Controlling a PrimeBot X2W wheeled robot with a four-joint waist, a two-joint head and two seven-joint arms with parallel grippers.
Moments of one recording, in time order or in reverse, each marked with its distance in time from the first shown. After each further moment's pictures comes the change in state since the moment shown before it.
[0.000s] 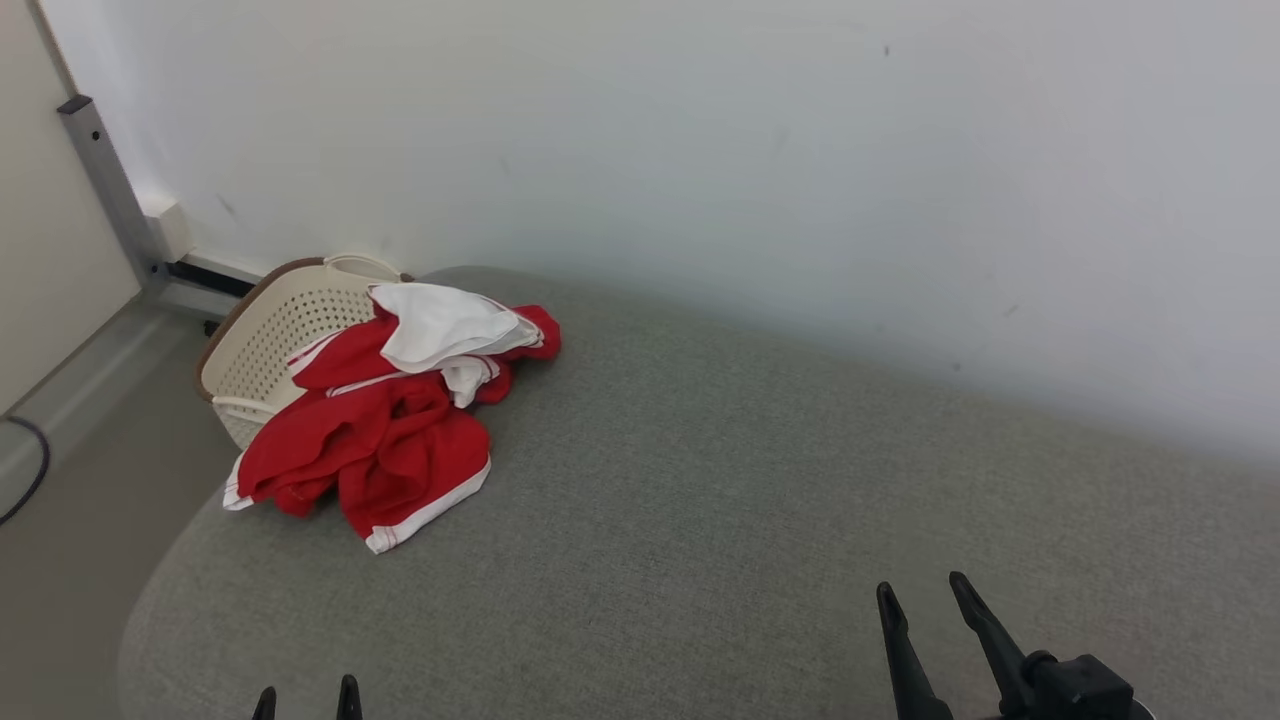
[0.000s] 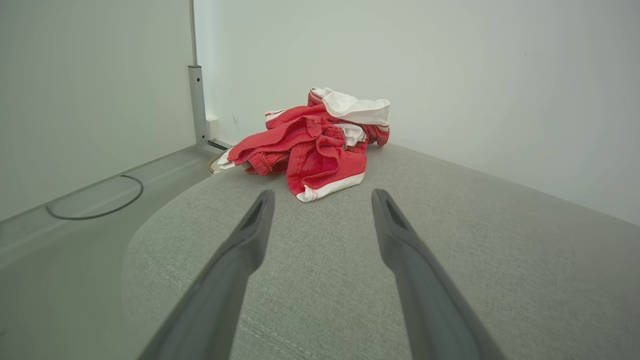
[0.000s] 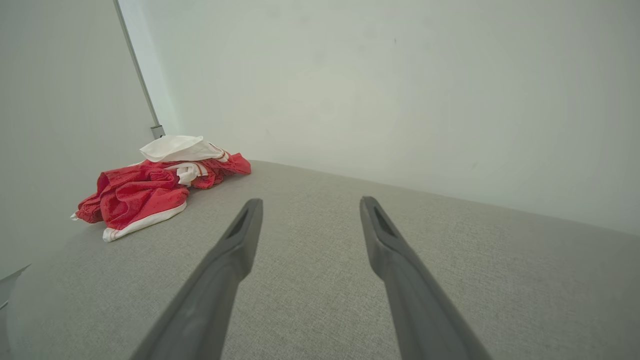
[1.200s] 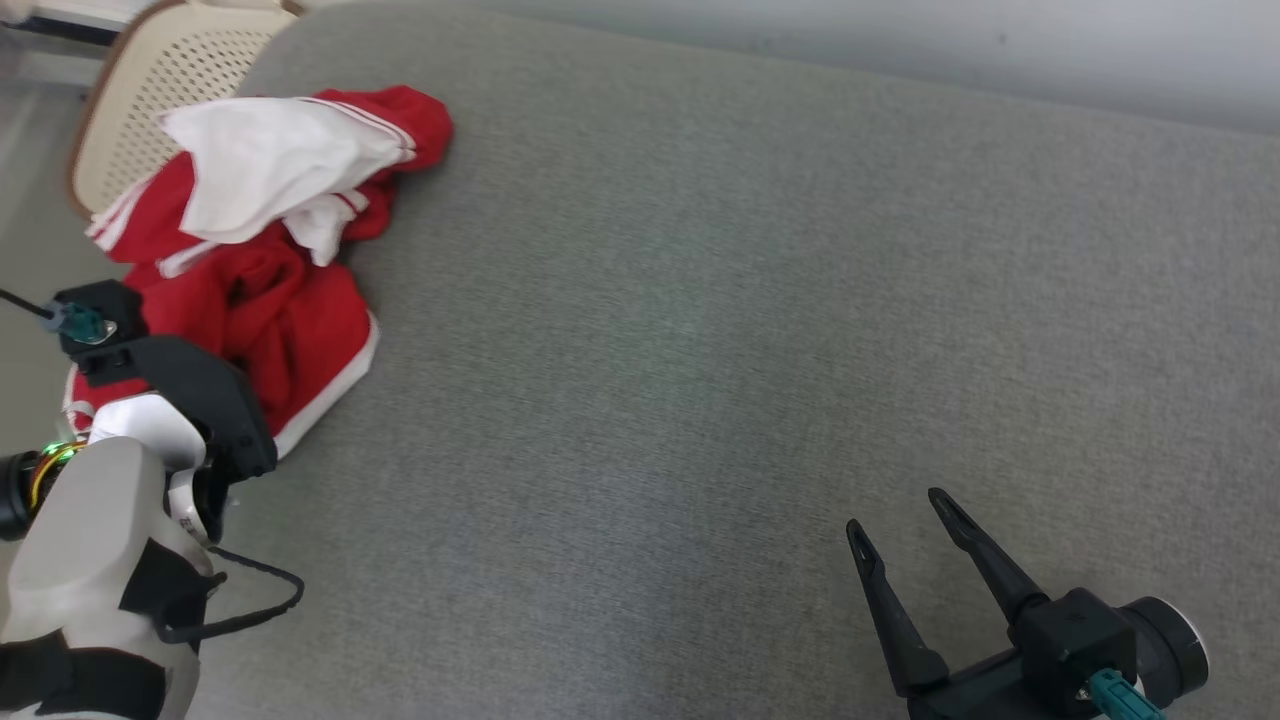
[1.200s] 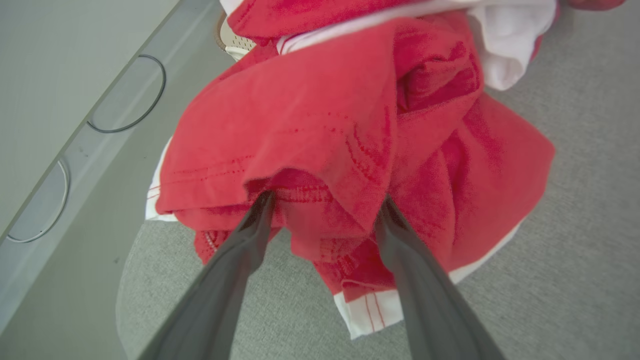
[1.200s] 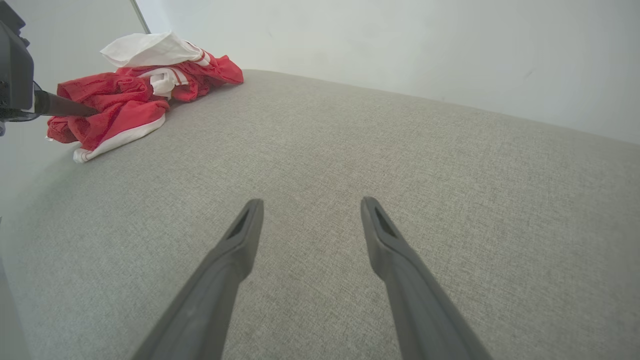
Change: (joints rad) left arm -1.083 0.119 -0.012 0.967 -0.080 -0.022 0.503; right arm 0.010 -0.079 0.091 -0.419 -0.129 0.000 0.309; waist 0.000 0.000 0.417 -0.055
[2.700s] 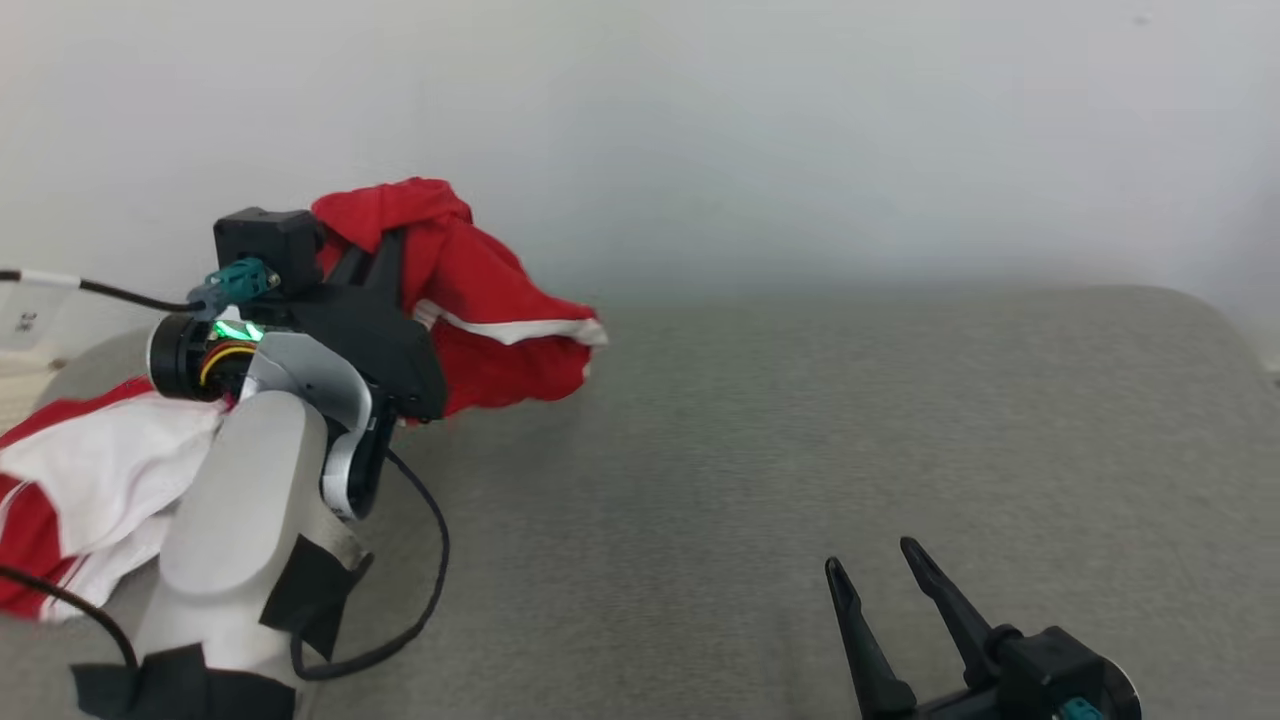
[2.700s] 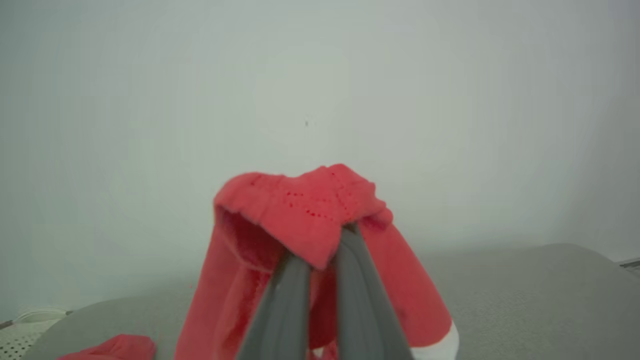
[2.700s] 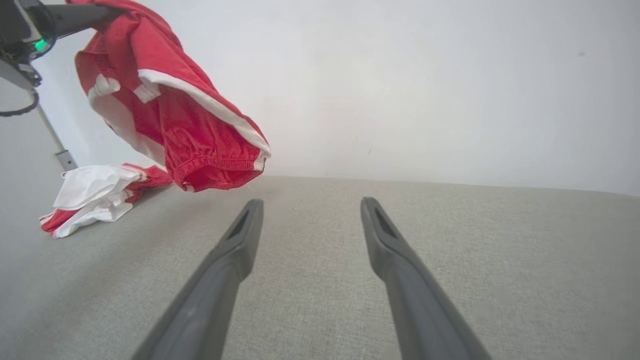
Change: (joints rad) left arm 0.066 -0.114 -0.148 -0.362 -0.007 -0.081 -0.261; right arm 0.008 0.078 0.000 0.216 0.098 0.000 -0.174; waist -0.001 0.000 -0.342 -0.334
